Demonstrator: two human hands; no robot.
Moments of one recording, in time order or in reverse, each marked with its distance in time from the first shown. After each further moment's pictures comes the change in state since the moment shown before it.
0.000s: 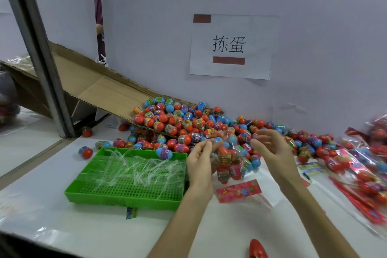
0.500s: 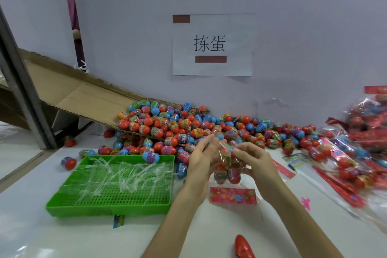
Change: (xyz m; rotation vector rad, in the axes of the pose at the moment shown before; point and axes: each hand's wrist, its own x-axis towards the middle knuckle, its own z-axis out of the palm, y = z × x) left_hand -0.010 -0.001 0.010 0.136 -0.387 -0.023; right_hand -0.018 0.017 0.000 0.322 -0.104 0.265
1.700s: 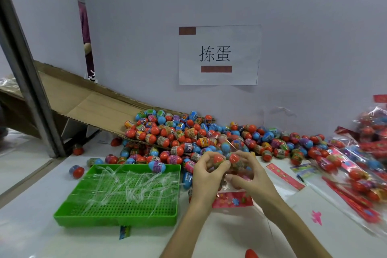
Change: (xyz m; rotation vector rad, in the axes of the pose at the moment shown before) left_hand 0.007 -0.015 -0.007 0.196 0.160 0.157; right_hand -0.009 0.011 0.017 -0.074 -0.106 -0.130
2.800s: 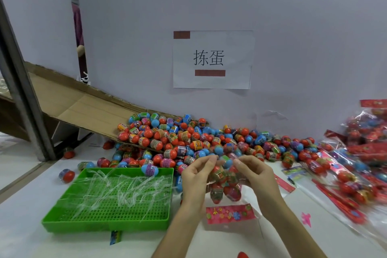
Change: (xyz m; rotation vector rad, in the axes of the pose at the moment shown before) left_hand -0.001 0.004 0.002 -0.224 0.046 -0.096; right_hand 0.006 -0.006 -0.015 0.100 0.199 0.044
